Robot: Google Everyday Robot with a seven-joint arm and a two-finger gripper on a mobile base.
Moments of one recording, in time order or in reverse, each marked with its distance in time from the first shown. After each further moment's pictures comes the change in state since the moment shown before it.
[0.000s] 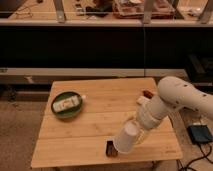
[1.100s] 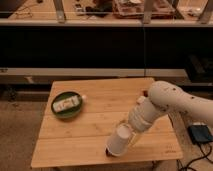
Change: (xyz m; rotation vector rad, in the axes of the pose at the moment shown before) arm -0.019 -0.004 0.031 -0.021 -0.024 -0.053
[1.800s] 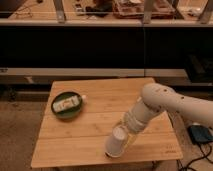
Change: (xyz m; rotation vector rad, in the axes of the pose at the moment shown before) arm 0.001 -0.007 0.022 -0.028 0.014 -0.021
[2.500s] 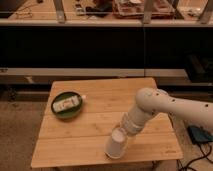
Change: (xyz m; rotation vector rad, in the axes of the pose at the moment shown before) arm 0.019 -0.001 0.028 -0.024 0.057 -0.005
